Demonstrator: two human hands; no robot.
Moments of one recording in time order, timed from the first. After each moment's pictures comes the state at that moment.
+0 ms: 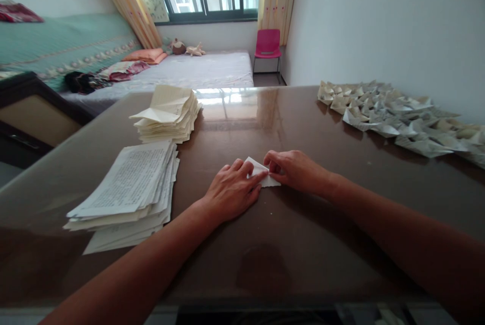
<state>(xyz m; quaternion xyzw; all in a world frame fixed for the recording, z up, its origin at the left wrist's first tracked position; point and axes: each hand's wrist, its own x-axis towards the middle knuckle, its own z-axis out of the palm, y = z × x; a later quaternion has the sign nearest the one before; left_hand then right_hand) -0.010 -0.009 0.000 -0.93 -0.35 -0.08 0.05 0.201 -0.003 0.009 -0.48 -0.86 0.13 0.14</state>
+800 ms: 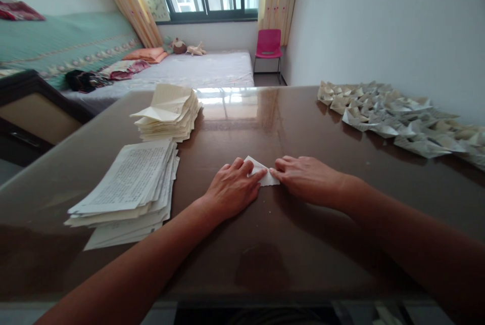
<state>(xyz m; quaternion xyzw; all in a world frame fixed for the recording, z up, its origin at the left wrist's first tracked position) -0.007 -0.011 0.000 -0.93 -0.36 -0.07 0.05 0.204 -0.028 0.036 -0.42 -0.91 -0.01 -0.04</state>
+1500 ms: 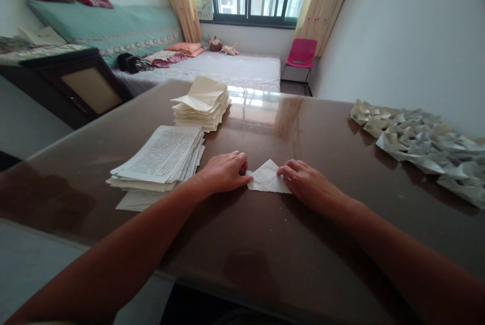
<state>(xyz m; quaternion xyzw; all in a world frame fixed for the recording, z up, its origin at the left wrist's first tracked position) -0.061 0.017 0.012 -0.84 -0.53 -0.02 -0.09 0.190 -0.006 -0.004 -0.41 -0.91 0.03 0.10</state>
